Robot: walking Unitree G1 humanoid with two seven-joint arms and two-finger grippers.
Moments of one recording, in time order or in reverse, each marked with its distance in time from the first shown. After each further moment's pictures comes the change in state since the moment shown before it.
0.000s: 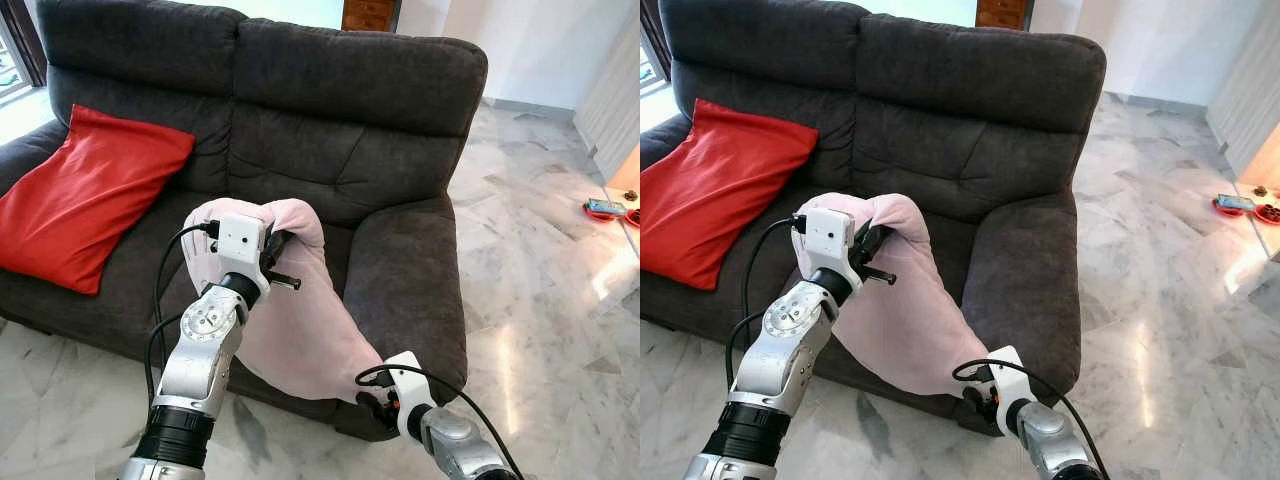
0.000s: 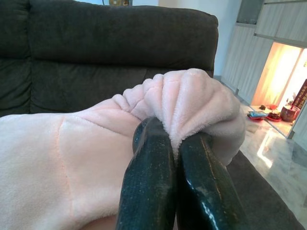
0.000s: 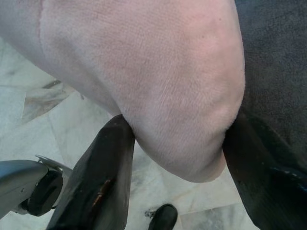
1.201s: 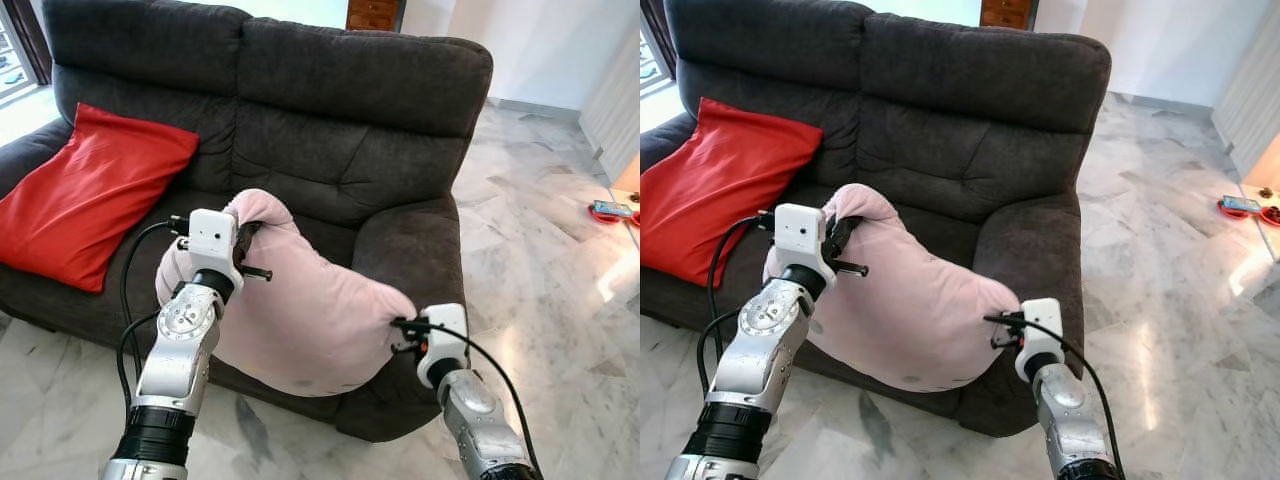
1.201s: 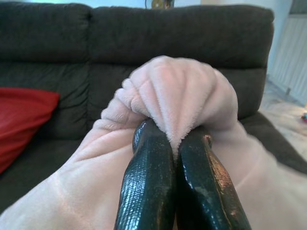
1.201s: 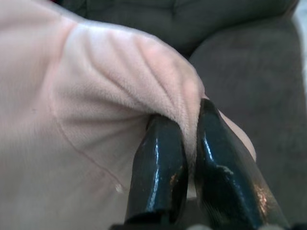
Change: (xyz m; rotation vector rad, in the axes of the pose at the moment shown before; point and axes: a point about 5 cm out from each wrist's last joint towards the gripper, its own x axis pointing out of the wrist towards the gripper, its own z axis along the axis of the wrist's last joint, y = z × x) left arm -0.011 0.030 0.000 0.100 0.008 0.151; right arm -0.034 -0.027 0.082 0.090 -0.523 -0.297
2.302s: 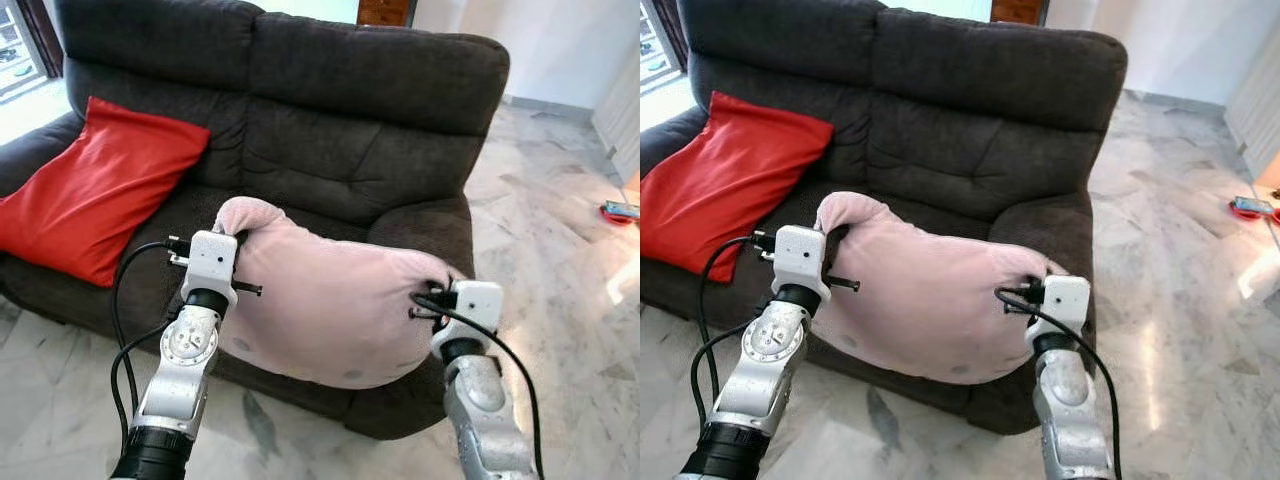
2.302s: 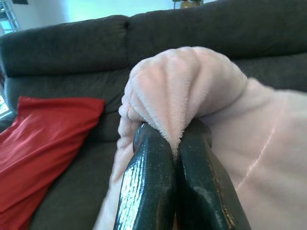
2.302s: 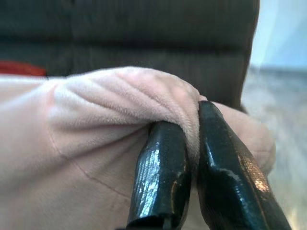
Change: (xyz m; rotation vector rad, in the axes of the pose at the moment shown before) left arm -0.013 0.007 -0.011 0.165 -0.054 0.127; right arm -0.020 0.008 0.067 -0.046 -0.337 -0.187
